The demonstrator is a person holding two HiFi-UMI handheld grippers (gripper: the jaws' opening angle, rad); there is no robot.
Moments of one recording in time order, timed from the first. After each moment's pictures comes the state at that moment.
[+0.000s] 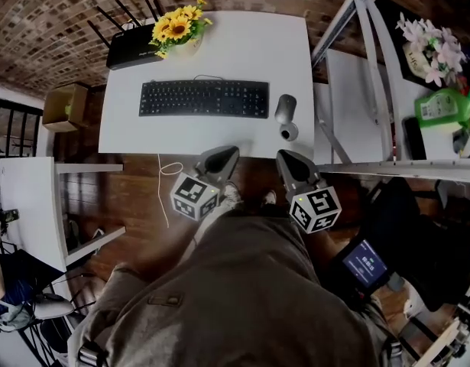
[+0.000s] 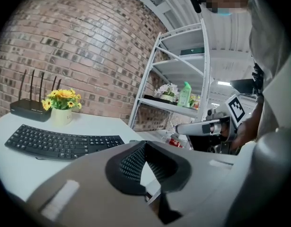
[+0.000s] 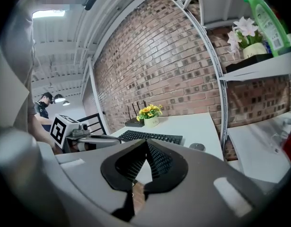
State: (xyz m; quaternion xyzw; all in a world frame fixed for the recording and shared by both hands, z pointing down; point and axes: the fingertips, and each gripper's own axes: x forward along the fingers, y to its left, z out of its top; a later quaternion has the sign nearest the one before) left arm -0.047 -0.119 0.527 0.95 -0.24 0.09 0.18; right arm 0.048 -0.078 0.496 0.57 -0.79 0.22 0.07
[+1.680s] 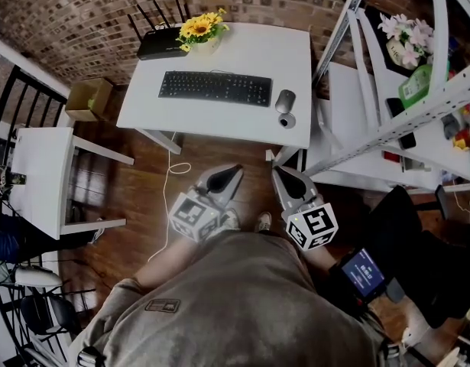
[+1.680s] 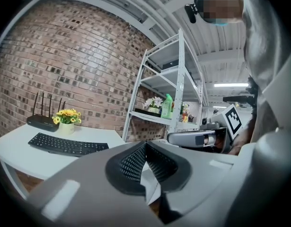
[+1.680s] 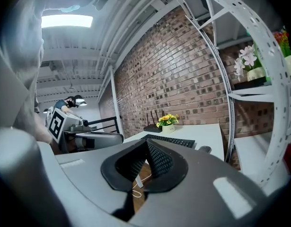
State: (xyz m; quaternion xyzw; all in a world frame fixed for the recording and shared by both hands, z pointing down) left arm -0.069 0.027 0.446 0.95 -0.27 0.03 0.13; right arm 0.009 0.052 0.440 0.51 -0.85 0.15 0.05
